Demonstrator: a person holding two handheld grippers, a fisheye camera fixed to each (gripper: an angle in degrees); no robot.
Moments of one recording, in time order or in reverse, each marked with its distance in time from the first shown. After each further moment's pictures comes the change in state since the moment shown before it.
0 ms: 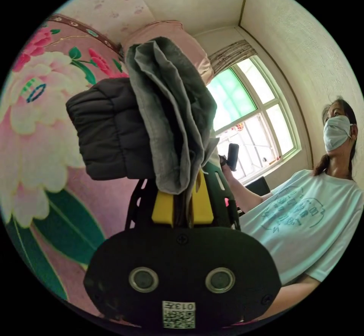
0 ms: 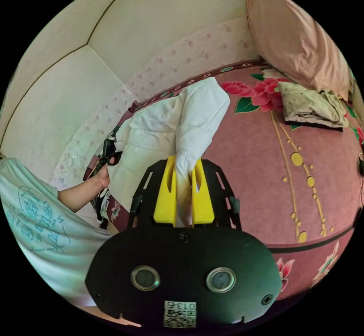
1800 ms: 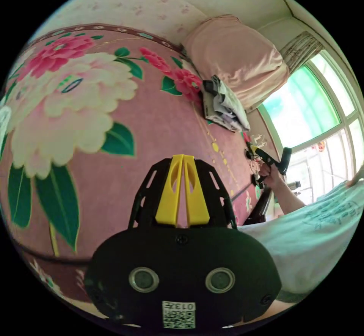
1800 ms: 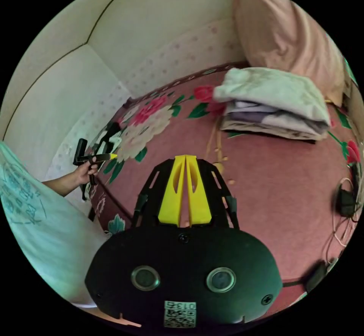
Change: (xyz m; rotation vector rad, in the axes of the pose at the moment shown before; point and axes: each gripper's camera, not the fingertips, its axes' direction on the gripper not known) left arm 0.115 -0.001 0.334 0.047 -0.677 -0.239; right arm 0.202 -0.063 -0.094 -0.043 -0.008 -0.077
